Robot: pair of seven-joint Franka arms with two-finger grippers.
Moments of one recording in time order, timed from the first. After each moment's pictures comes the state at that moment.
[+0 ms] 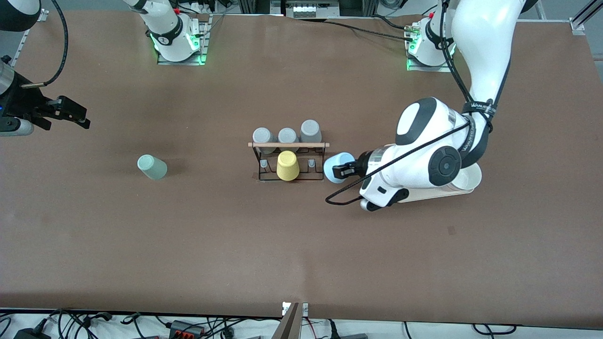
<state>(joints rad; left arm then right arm) -0.30 0.65 -0.18 -1.24 -0.41 1.76 -0.74 0.01 -0.01 -0.04 -1.72 0.02 1.71 -0.06</state>
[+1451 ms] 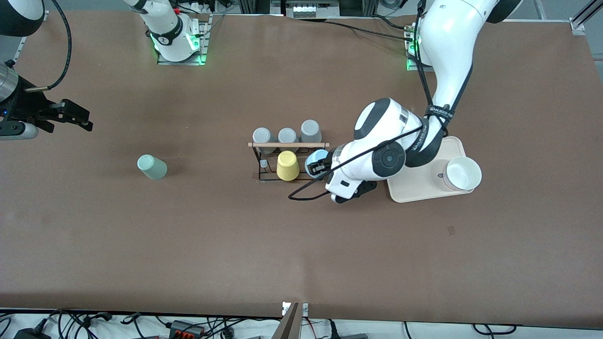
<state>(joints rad) -0.42 0.74 -0.18 -1.23 -0.34 1.86 -0.86 0.01 0.01 -0.03 -1.71 0.02 1.72 -0.06</state>
